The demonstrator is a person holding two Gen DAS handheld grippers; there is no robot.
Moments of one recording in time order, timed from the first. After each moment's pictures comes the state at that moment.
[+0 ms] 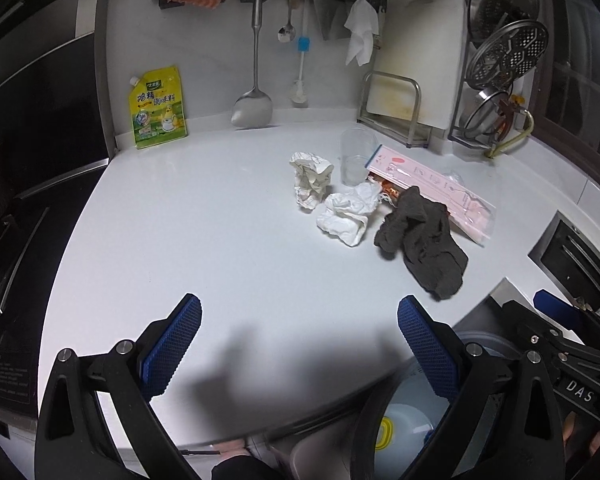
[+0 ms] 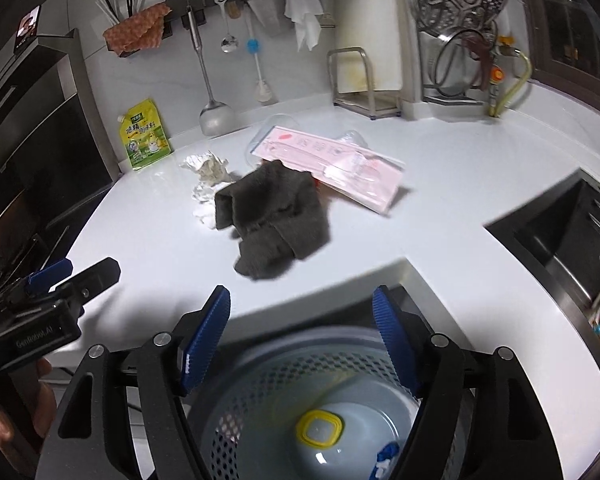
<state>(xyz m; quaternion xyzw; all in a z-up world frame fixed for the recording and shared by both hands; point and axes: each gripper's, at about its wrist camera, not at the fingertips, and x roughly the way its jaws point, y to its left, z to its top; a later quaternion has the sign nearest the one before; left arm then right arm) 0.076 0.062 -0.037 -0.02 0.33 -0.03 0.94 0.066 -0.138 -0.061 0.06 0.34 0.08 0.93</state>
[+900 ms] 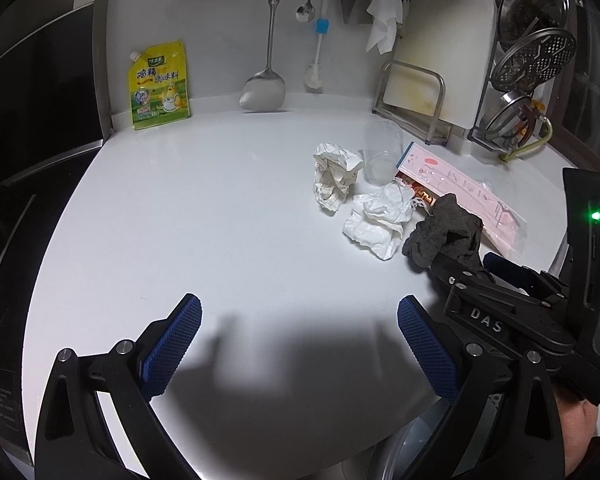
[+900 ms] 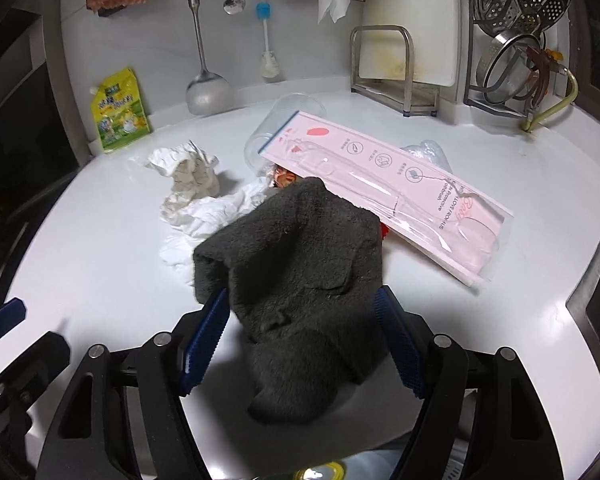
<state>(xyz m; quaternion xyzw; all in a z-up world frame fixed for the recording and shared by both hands) 0.116 0.079 -0.050 -0.04 0.36 -0.03 0.93 0.172 -0.088 -0.087 0.02 0.37 0.05 0.93</state>
